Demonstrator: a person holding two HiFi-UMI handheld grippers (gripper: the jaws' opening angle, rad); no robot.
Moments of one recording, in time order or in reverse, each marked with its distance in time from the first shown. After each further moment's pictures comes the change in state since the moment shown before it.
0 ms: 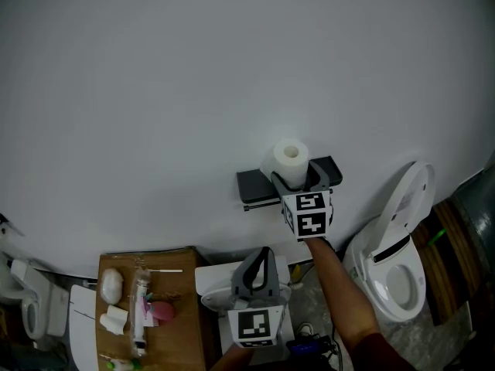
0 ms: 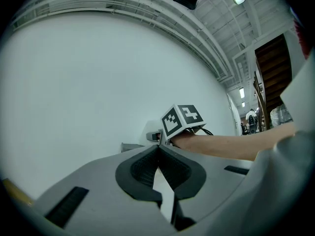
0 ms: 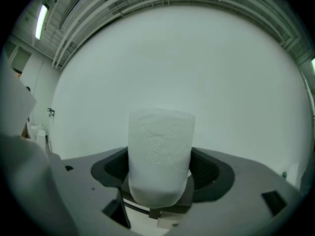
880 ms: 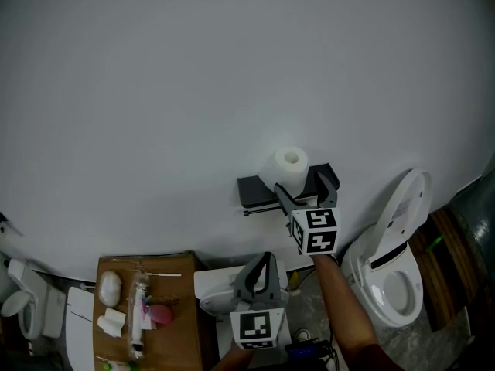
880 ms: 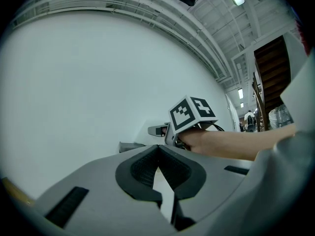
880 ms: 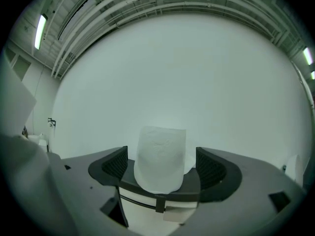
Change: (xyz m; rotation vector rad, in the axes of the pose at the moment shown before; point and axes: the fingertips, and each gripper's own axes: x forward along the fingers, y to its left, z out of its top) left arm -0.005 -0.006 0.000 0.001 0.003 -0.018; right arm -0.039 0.000 0.015 0.069 -0.075 0.007
